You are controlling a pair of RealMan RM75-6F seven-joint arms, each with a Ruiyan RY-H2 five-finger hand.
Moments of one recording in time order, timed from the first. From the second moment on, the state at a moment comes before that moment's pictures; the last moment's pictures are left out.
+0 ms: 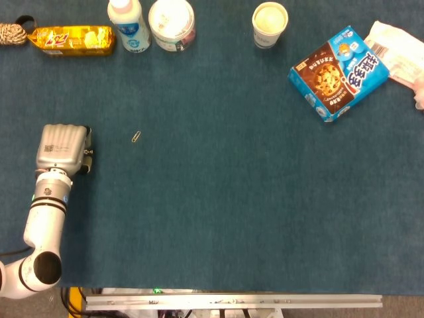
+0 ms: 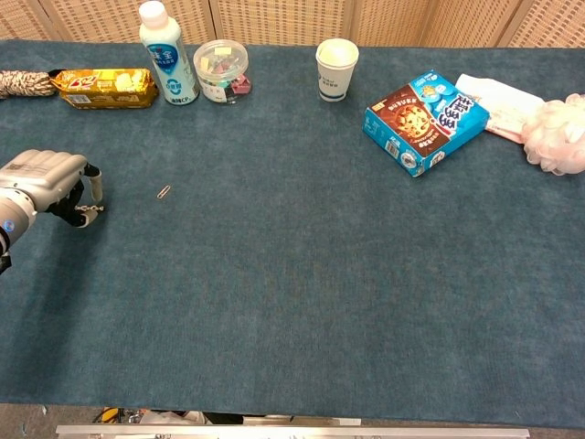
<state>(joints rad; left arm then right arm) -0.60 -1.47 -0.02 -1.62 0.66 1.16 0.77 0.00 -1.09 0.07 -1.45 -1.51 1.55 0.42</state>
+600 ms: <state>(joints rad) -0.60 -1.51 -0.03 -1.57 0.65 1.15 0.76 -0.01 -1.09 0.07 -1.45 -1.50 1.55 0.42</state>
